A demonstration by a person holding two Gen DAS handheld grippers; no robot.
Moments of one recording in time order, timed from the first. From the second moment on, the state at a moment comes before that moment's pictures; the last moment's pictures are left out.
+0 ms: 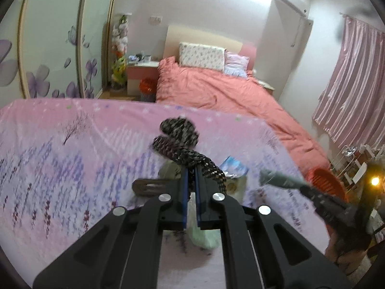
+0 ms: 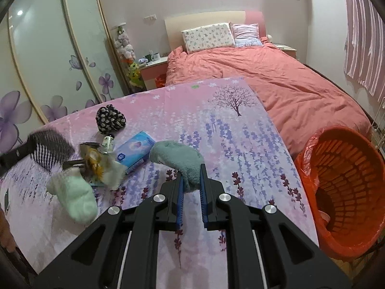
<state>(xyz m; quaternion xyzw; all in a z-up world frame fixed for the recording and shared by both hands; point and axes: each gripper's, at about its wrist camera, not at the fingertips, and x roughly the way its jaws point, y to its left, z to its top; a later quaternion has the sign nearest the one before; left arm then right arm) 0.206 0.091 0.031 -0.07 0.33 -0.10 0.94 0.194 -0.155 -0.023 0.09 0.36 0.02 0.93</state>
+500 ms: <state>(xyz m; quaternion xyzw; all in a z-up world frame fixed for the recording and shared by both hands) 0.191 0.035 0.027 -0.06 0.34 -0.18 0.92 0.172 -0.178 -0.048 0.09 0.39 -0.03 0.92</state>
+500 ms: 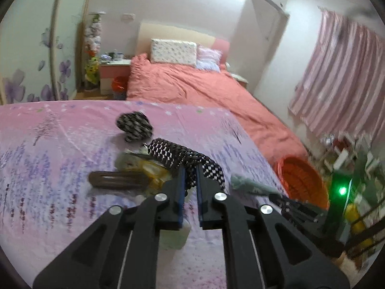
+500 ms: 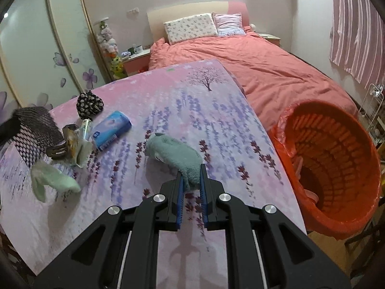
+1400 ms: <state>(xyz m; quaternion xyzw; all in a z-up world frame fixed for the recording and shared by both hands) 0.198 -0.009 -0.056 0.00 0.43 -0.16 0.89 0.197 -0.175 -0.078 0.08 0.43 -0.01 0.90</state>
